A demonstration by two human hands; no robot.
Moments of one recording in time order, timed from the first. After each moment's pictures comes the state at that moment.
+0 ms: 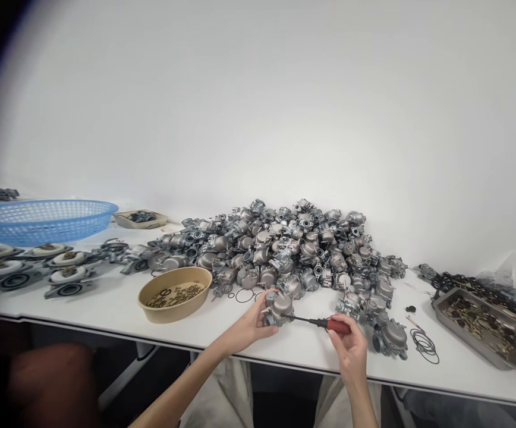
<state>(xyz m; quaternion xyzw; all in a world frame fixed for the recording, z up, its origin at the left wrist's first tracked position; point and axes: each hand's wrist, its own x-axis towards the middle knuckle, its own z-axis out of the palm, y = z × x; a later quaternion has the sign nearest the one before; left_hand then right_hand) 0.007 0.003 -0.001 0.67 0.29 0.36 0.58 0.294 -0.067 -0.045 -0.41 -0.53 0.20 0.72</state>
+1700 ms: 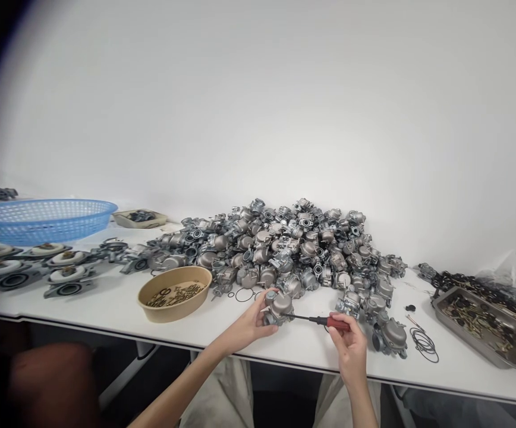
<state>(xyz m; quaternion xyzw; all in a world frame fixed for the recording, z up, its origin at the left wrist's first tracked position) 0.009 0.006 -0.009 0.66 0.29 0.37 0.58 0.293 -0.067 -0.043 -0.43 -0.50 0.23 0.72</state>
